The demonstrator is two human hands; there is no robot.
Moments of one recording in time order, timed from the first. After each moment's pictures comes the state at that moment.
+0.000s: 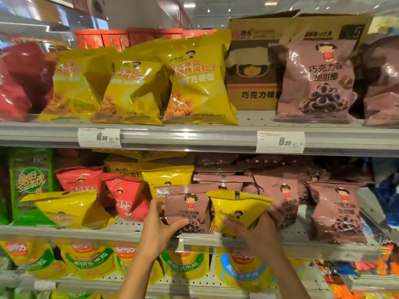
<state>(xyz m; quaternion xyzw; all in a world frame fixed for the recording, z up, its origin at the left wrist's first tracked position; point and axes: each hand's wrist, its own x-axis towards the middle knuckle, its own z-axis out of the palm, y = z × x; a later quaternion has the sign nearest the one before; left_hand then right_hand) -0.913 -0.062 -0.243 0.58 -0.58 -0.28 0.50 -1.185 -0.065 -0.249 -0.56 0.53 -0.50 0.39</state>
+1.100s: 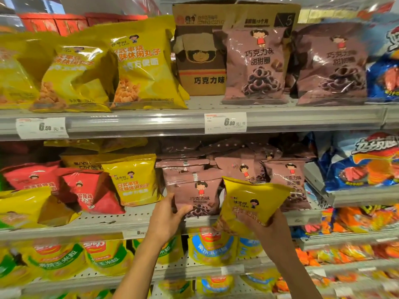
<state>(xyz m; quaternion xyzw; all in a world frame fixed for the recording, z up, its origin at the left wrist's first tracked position) -1.011 -0.062 -0.244 0.58 -0.65 -0.31 0.37 -1.269 0.013 -0.244 -0.46 0.55 -0.60 0.36</state>
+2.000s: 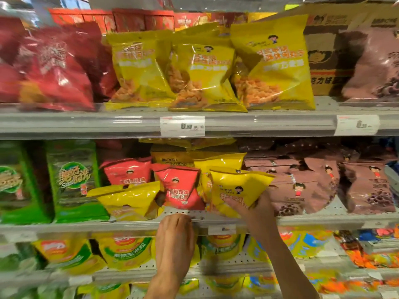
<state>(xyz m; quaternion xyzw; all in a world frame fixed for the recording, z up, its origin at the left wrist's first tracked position) -0.802 -0.012 -0.266 0.62 -0.71 -0.01 0.34 -1.014 -0.038 -0.223 -0.51 0.54 -0.57 0.34</state>
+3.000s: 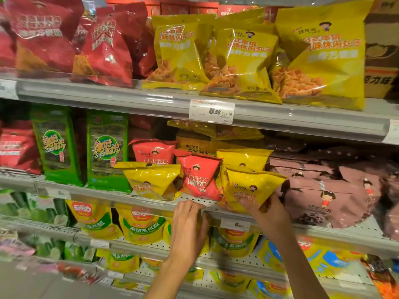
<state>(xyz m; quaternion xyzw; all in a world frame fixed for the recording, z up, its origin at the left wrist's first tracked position) -0.809 -0.010 -0.286 0.60 -0.68 -0.02 0.42 -1.026 -0.049 -0.240 -0.58 0.62 -0.43 0.32</state>
